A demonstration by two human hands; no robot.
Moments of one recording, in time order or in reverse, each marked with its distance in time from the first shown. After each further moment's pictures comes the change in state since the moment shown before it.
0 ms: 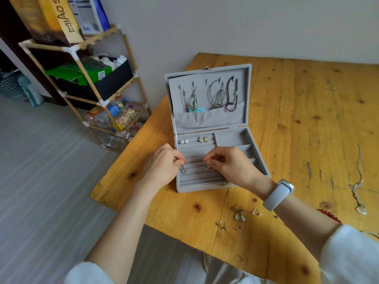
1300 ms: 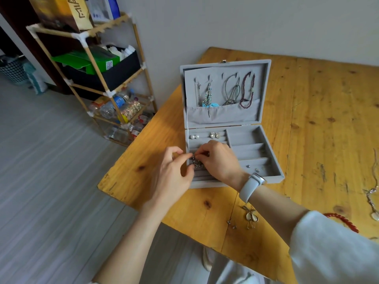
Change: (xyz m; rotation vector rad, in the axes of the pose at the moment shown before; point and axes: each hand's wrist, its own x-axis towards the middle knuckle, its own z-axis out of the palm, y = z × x) left_hand -0.034 -0.022 0.030 -0.082 0.316 0.130; right_hand 0.031 -0.014 0.047 -0.373 0.086 -0.027
